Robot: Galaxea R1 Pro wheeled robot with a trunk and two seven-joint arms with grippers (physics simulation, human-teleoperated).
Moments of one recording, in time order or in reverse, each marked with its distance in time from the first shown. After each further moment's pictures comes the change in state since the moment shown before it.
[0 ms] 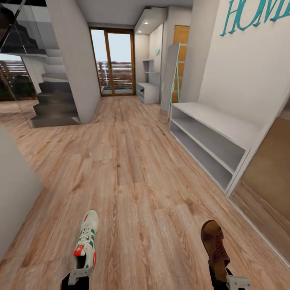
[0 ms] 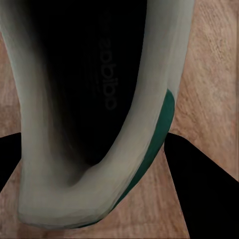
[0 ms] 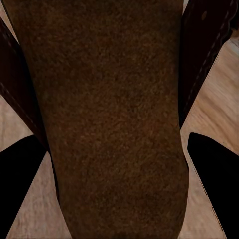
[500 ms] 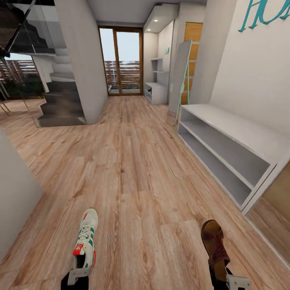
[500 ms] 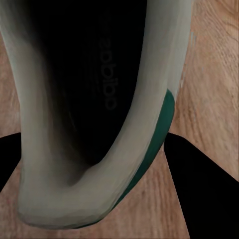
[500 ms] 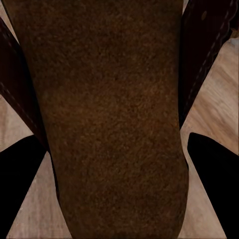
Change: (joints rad) left arm 0.005 0.000 0.000 0.001 0.003 -0.053 0.000; right arm 0.000 0.002 -0.002 -0.005 0.001 0.003 -0.003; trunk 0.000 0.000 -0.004
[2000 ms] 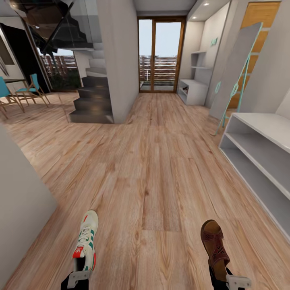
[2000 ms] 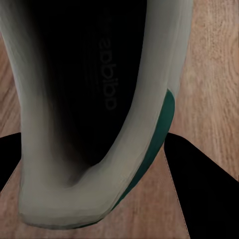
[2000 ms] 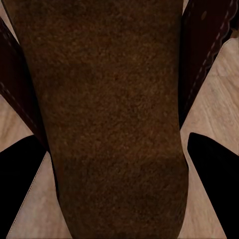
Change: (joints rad) left arm 0.000 0.000 -0.002 0.030 0.000 -0.018 -0.001; right arm 0.000 -0.002 0.004 0.001 0.001 -0.001 0.002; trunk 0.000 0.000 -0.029
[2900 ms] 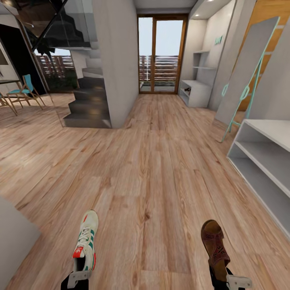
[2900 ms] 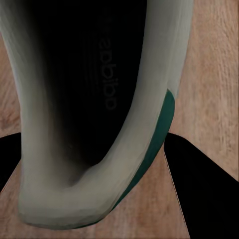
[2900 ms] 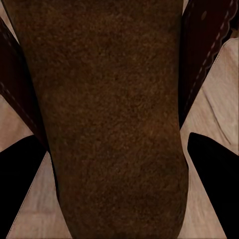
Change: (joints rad) left arm 0.000 0.000 0.000 0.000 0.000 0.000 0.000; right arm 0.000 -0.001 -0.002 0.000 -0.002 0.000 0.001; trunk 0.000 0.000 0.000
